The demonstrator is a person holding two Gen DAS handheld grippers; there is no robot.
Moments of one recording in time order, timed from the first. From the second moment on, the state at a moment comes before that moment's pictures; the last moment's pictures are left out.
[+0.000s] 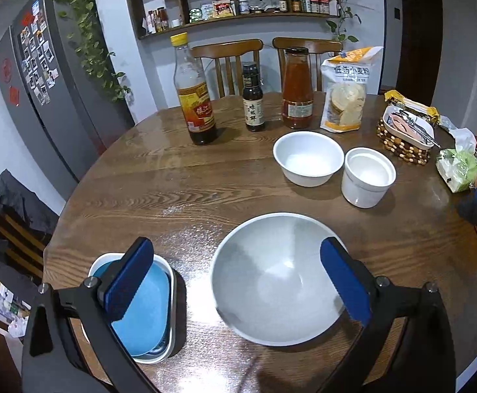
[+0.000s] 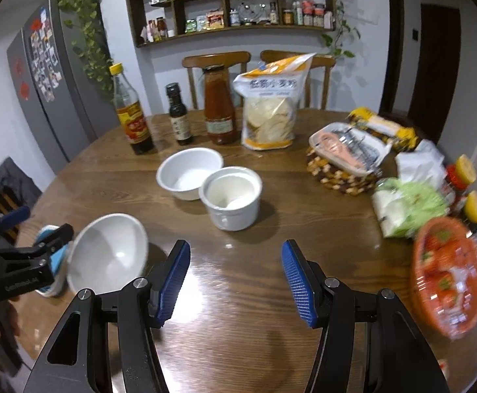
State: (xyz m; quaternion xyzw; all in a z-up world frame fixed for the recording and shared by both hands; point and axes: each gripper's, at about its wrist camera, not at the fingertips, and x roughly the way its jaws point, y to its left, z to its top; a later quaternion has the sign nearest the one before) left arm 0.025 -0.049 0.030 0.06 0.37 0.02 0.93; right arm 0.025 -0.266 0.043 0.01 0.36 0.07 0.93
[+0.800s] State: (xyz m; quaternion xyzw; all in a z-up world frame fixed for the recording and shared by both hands) left arm 0.038 -0.078 0.030 0.07 0.38 0.01 0.92; right arm 0.030 -0.282 0.053 -0.04 0.33 0.04 0.94
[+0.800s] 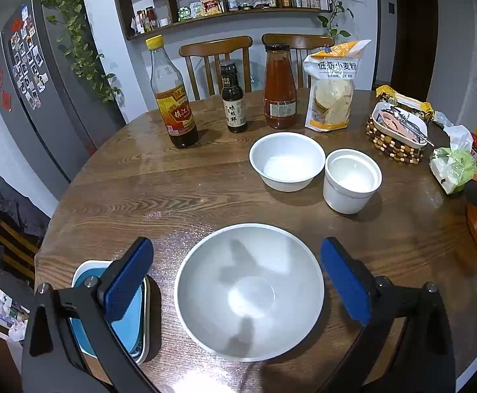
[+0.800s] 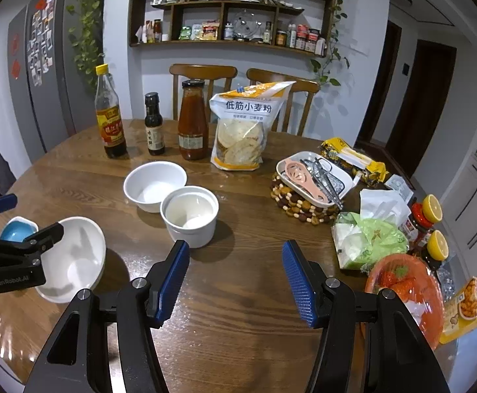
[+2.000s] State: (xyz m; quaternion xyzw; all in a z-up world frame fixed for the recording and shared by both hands) left arm 0.185 -0.064 -0.006 -0.04 0.51 0.03 0.86; right arm 0.210 -0.256 0.006 0.11 0.47 0.17 0.86
